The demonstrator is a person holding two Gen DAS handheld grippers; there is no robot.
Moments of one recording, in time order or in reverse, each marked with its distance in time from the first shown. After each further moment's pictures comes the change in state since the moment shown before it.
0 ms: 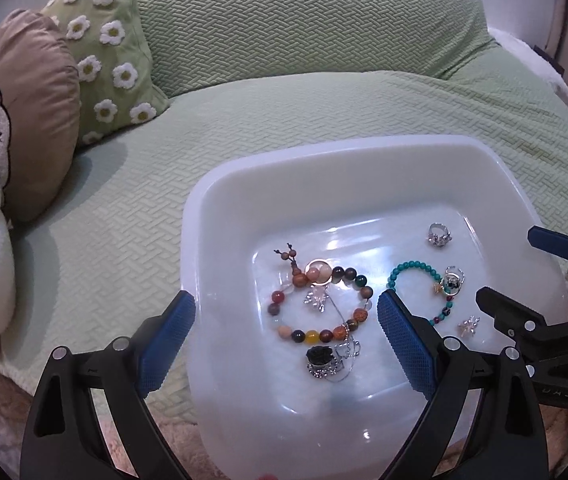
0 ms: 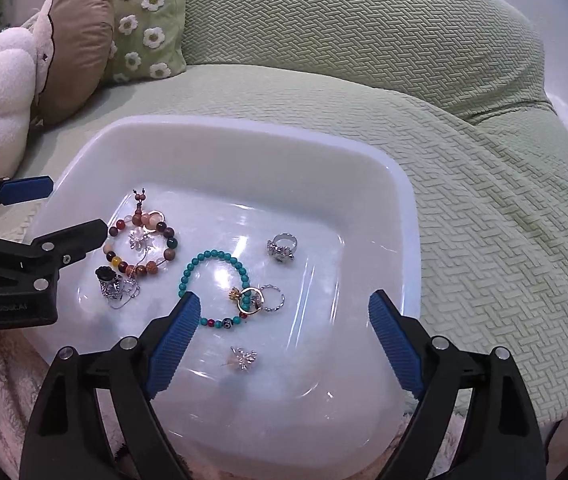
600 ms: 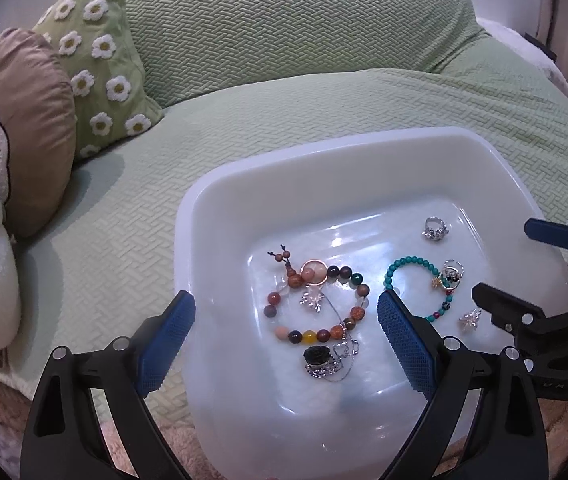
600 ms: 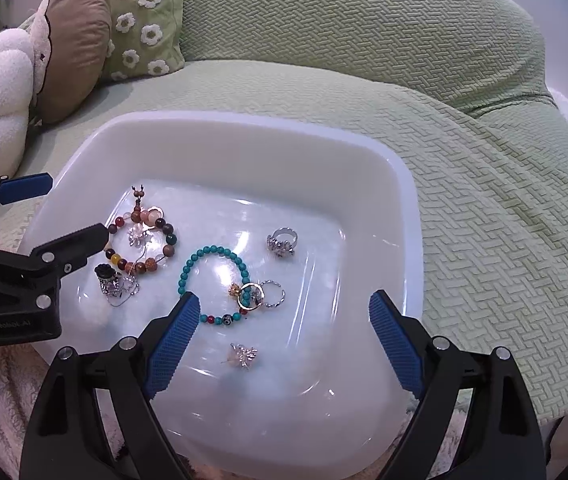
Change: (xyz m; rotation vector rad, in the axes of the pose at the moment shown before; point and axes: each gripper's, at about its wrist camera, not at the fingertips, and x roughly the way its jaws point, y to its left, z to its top) left arm -0.002 -0.009 -0.002 0.044 -0.017 0.025; right arm 0.004 0.001 -0.003 0.006 0.023 0.005
